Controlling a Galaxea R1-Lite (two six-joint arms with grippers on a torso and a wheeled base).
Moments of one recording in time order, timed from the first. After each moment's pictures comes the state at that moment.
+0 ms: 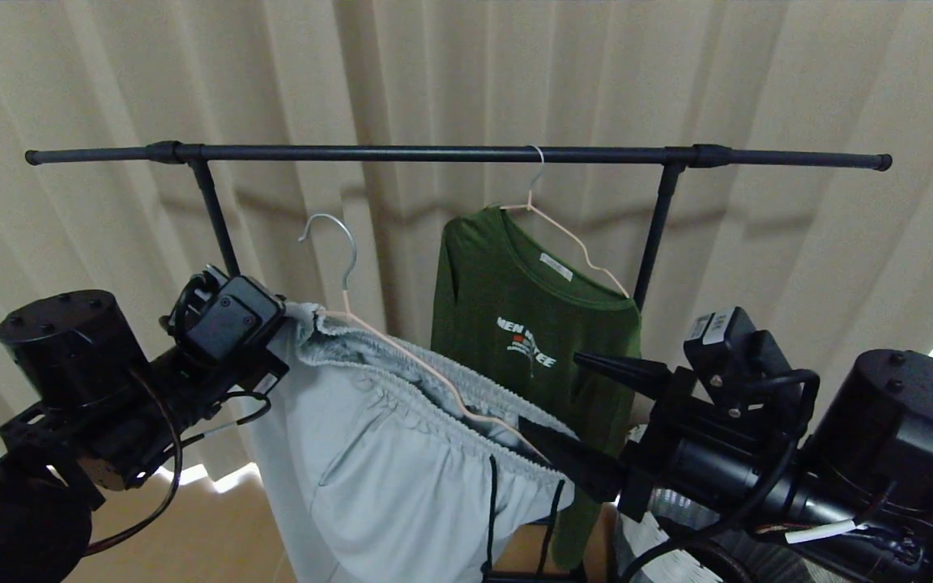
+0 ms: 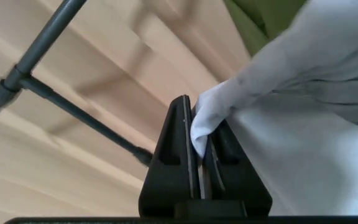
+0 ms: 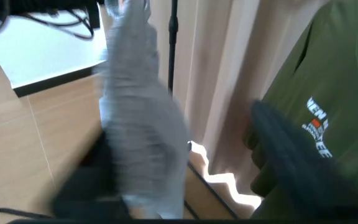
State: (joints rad) left arm -0.24 1.74 -0.46 -1.27 0.01 0.77; right arm 0.74 1.68 -0.41 -1.21 0.14 0.02
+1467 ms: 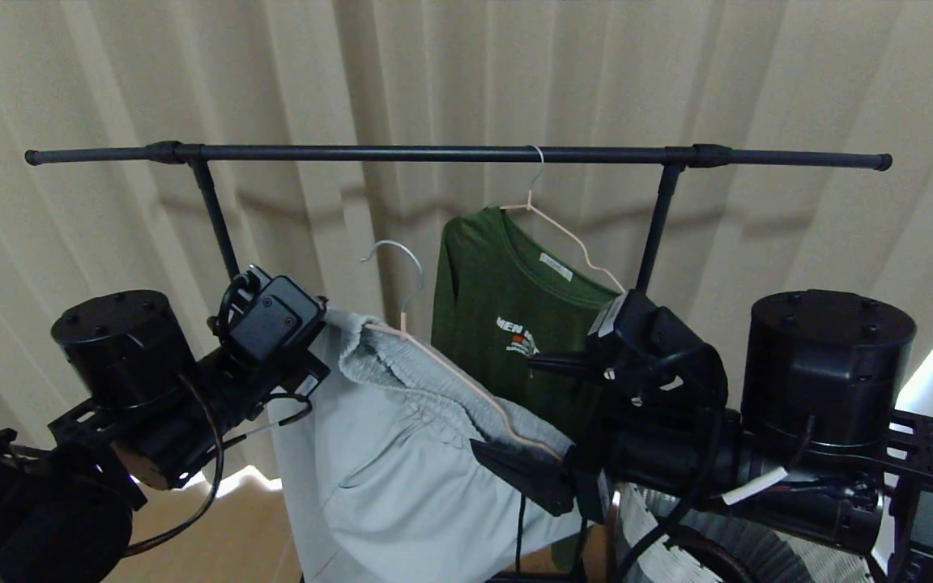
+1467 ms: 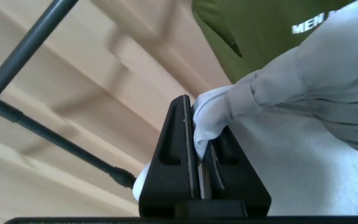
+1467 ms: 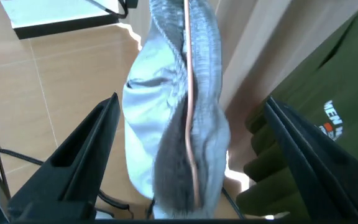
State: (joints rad) left arm -0.36 1.77 -0.50 -1.27 0.02 0.71; right arm 0.81 1.66 -0.70 -0.70 0.14 -0.12
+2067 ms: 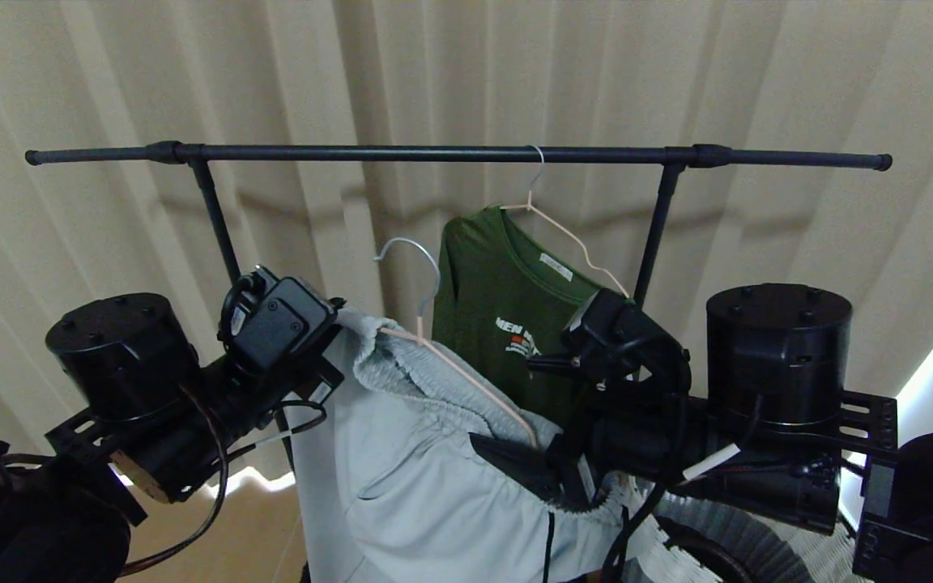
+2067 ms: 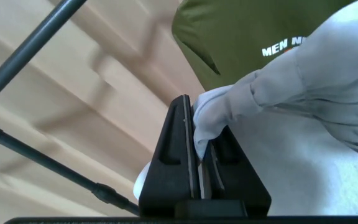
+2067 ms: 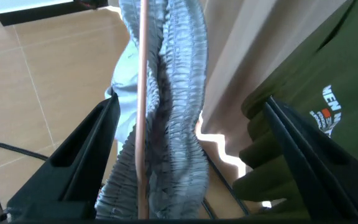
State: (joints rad) left arm -0.42 1.74 -0.49 -1.27 0.02 0.68; right arm 0.80 1.70 -0.76 -0.61 0.10 -0.12
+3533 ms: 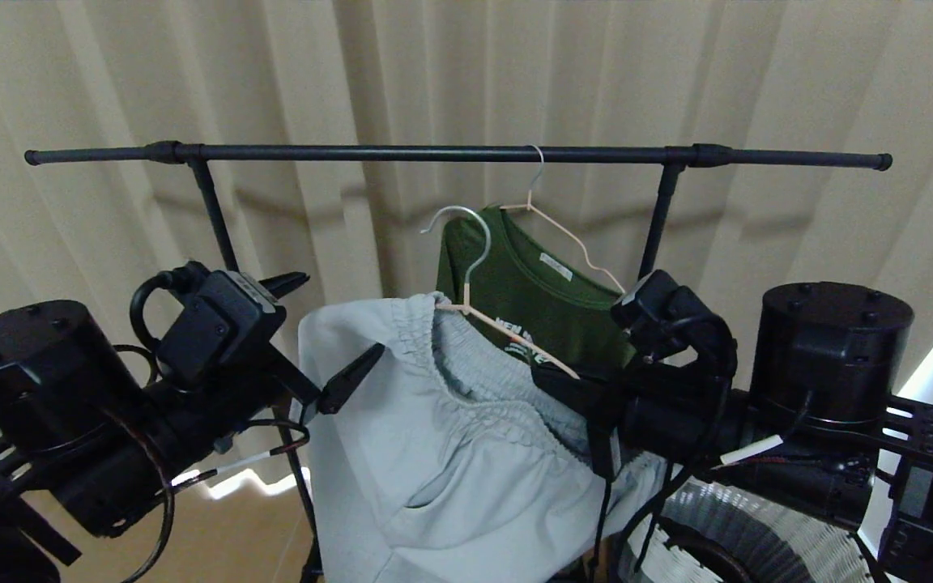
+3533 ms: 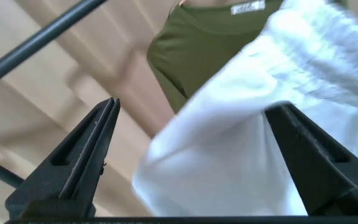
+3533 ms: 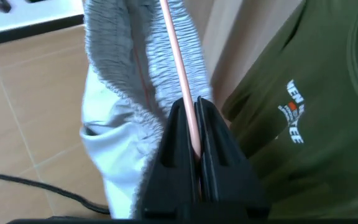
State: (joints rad) left arm -0.43 1.60 -0.40 -1.26 -0.13 0.52; right arm 0.72 1.66 -0.67 -0.75 0.06 -0.07
